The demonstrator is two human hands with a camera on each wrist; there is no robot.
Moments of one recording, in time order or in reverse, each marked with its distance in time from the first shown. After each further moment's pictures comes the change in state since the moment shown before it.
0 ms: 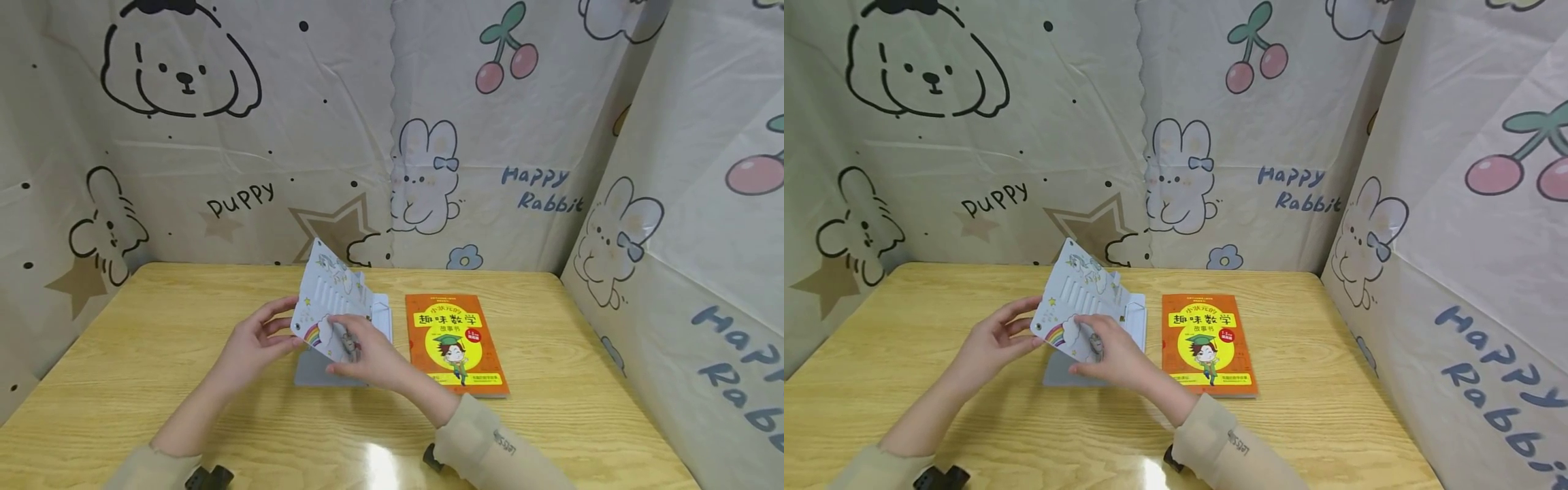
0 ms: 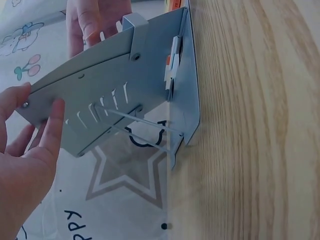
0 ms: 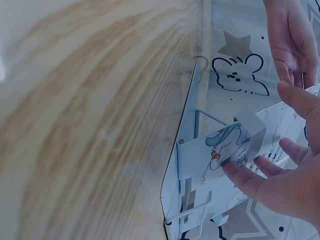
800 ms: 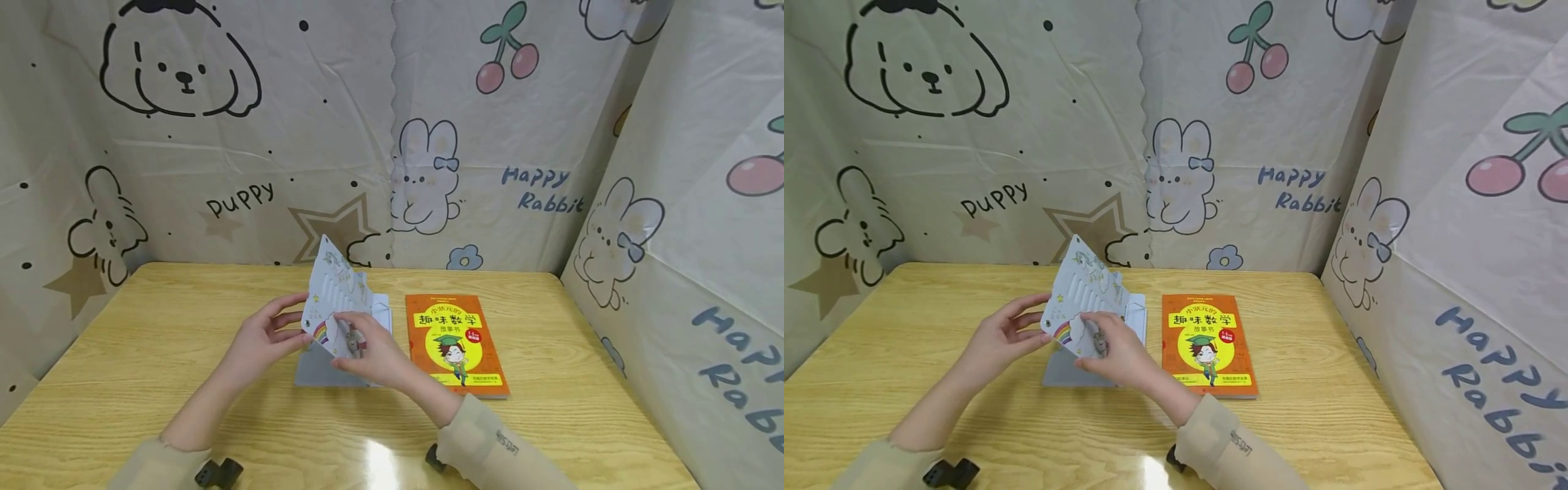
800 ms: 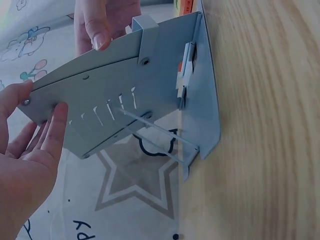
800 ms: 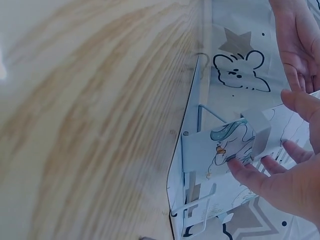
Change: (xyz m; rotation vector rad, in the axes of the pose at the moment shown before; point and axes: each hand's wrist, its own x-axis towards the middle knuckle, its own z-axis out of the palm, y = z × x) left_hand 0.009 0.005 0.007 -0.013 -0.028 0.009; right_hand -0.001 0.001 -0.004 0.072 0.041 0.038
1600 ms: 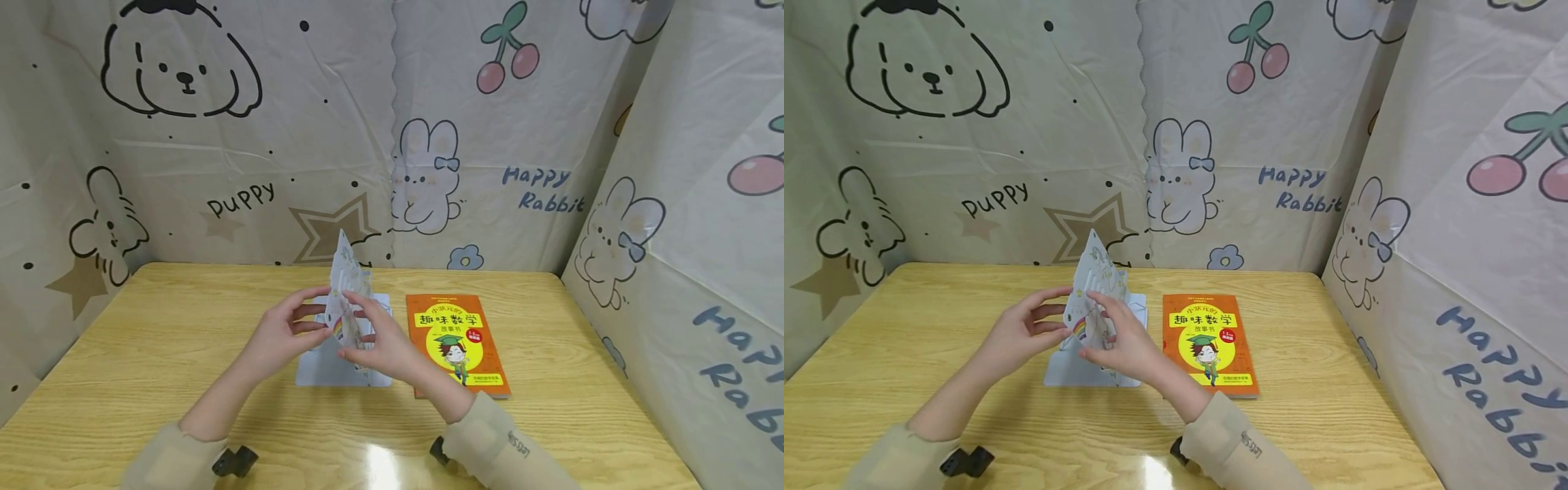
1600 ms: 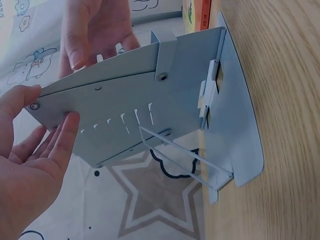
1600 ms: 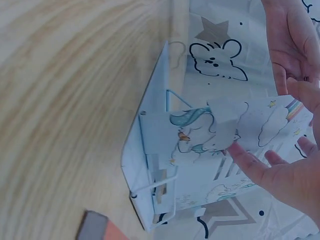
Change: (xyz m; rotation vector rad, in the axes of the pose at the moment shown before) left_hand 0.016 0.020 0.021 0.127 -0.019 0.062; right_hand -0.003 -0.010 -0.020 0.133 0.015 -0.064
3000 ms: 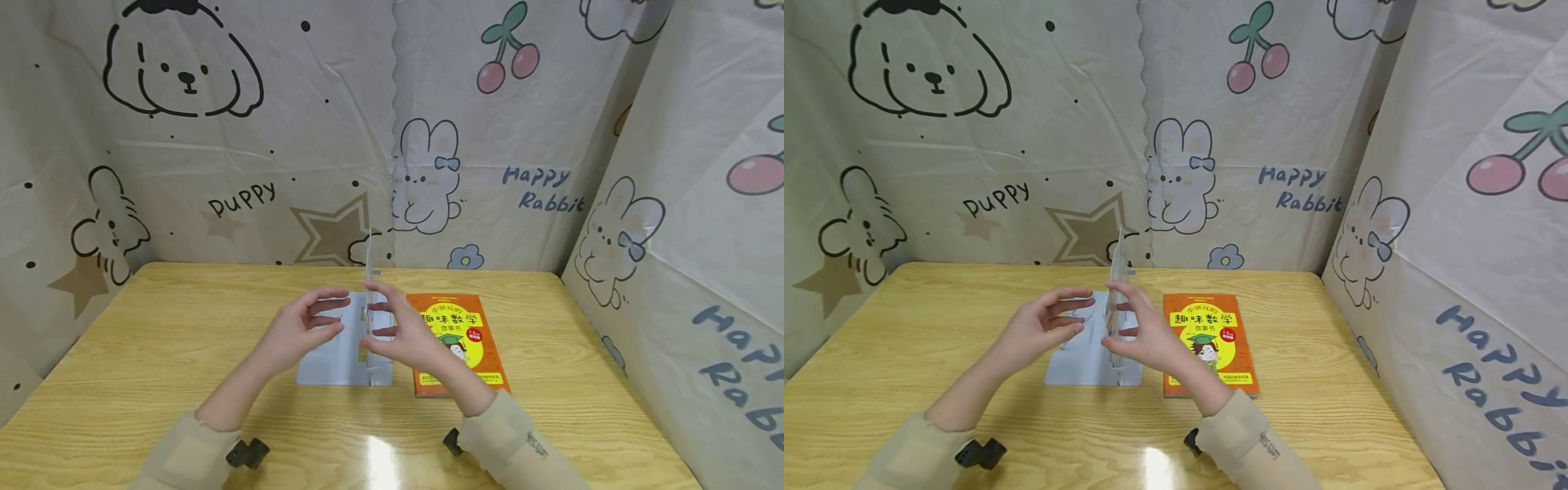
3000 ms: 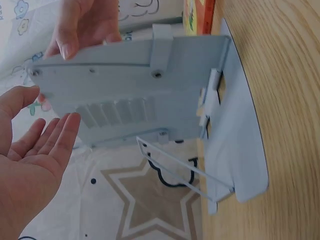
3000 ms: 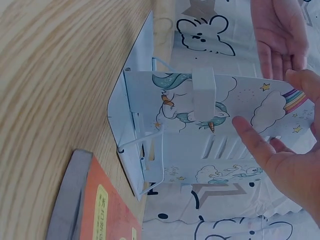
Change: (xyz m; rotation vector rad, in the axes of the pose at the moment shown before) left_hand 0.008 0.003 0.011 -0.038 -0.062 0.009; right_hand -0.009 -0.002 -0.028 0.027 0.040 -0.046
